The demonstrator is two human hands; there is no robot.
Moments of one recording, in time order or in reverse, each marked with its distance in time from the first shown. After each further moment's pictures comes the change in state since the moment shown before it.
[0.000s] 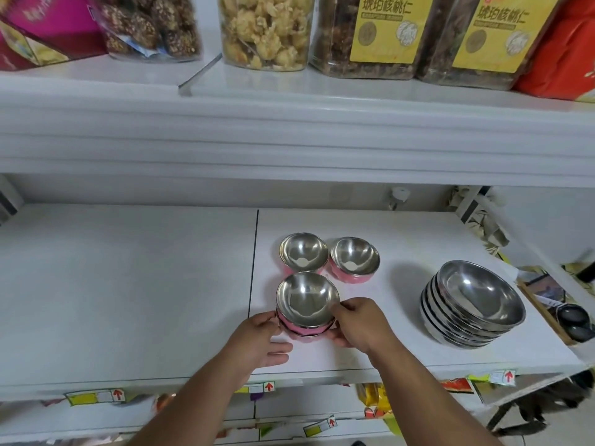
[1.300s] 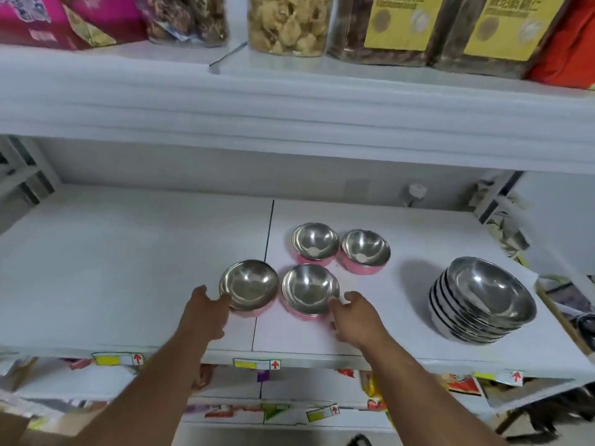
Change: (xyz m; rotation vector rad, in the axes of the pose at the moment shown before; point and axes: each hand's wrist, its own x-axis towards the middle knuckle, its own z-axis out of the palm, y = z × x) left_hand -0.018 0.011 -0.068 0.199 0.546 -0.012; right_hand -0.005 0.013 0.020 -0.192 -0.057 0.018
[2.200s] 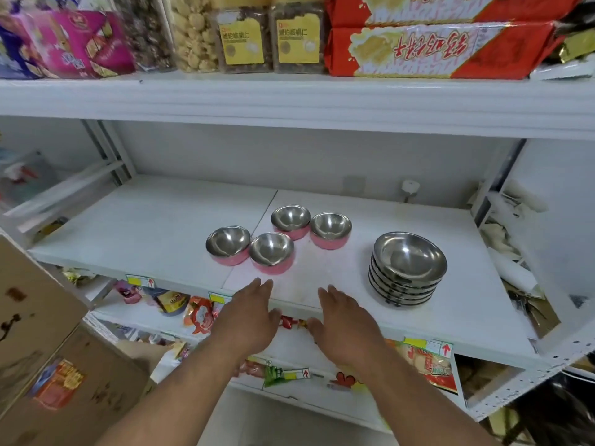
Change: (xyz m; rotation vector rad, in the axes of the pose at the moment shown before) left_hand -0.247 -0.025 0.151 0.894 0.045 0.477; right_hand -0.094 0.124 -0.138 -0.787 -0.185 -0.655
